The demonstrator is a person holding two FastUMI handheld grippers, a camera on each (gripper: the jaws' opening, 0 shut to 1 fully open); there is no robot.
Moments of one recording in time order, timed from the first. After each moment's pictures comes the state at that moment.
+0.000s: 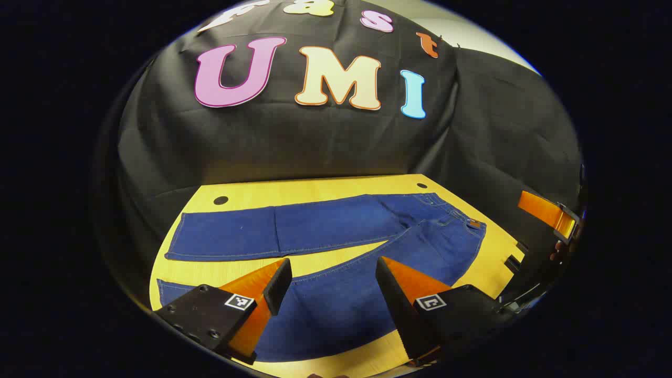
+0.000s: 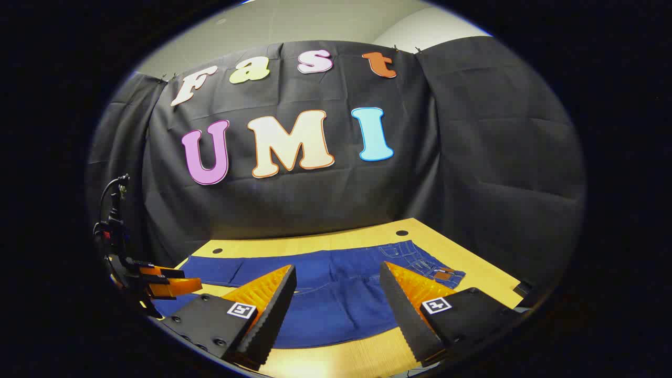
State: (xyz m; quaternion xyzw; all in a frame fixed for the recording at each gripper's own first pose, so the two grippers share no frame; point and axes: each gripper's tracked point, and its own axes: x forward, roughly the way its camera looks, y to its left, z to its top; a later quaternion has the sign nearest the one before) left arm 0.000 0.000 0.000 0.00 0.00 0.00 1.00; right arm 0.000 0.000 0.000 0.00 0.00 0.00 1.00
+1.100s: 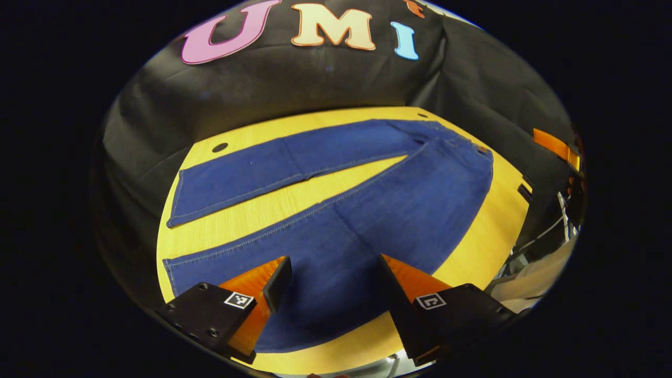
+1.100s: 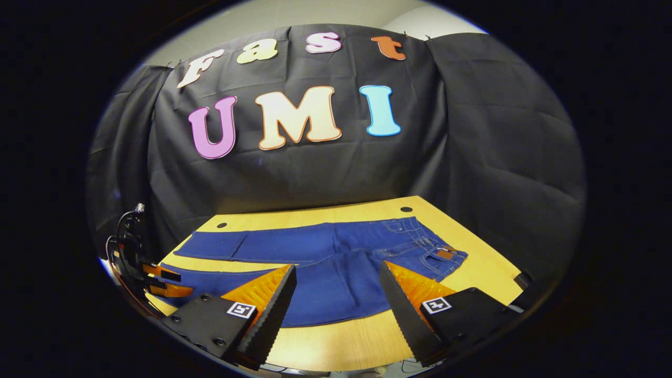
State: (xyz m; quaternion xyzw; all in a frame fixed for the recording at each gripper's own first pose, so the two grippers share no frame) left arm -0.033 0.084 -0.133 0.07 0.19 -0.05 0.98; right arm -0.016 0.005 -0.051 -0.02 0.07 0.02 1.00
